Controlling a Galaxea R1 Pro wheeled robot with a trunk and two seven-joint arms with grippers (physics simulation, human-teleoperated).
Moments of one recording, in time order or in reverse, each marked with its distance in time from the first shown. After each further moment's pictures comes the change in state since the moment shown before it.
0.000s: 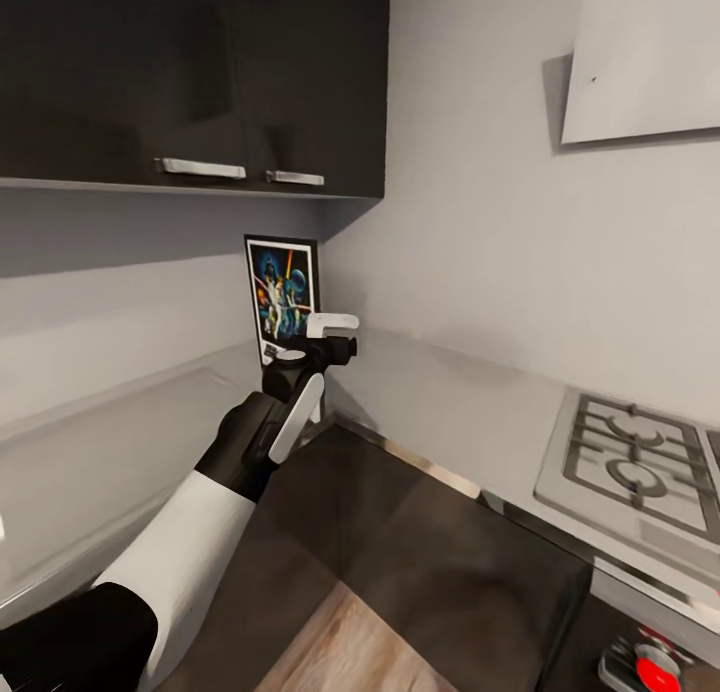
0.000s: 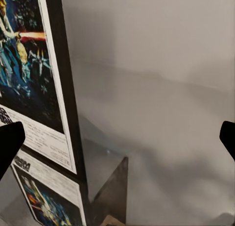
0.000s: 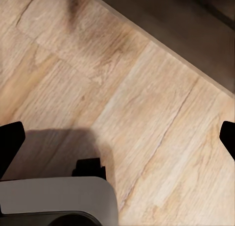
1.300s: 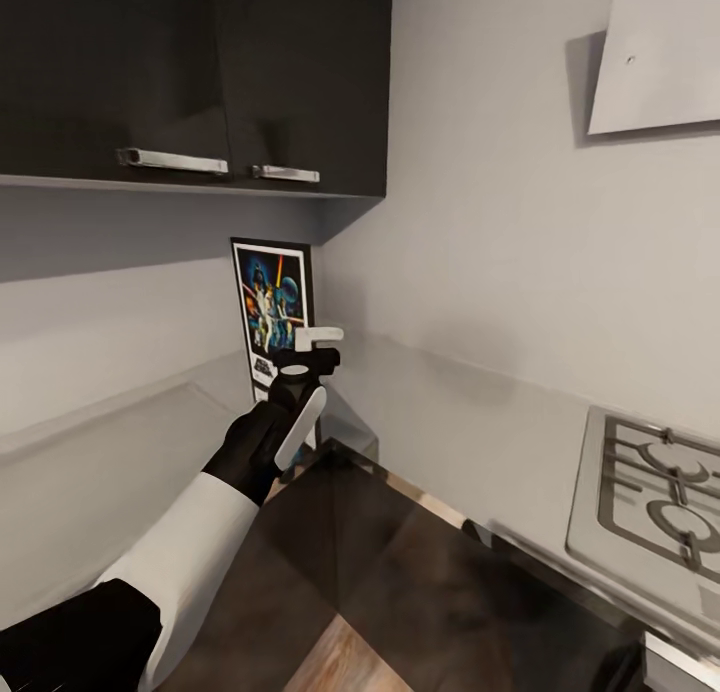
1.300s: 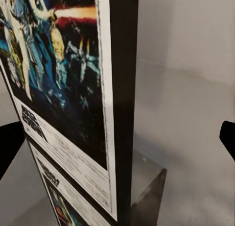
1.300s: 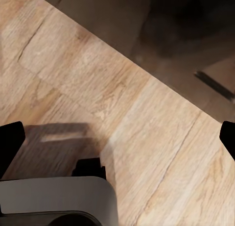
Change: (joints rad) left arm 0.003 0.000 -0.003 0.133 0.004 -0.122 0.178; right arm 0.000 0.000 0.000 0.000 0.000 -0.001 0.000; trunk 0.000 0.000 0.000
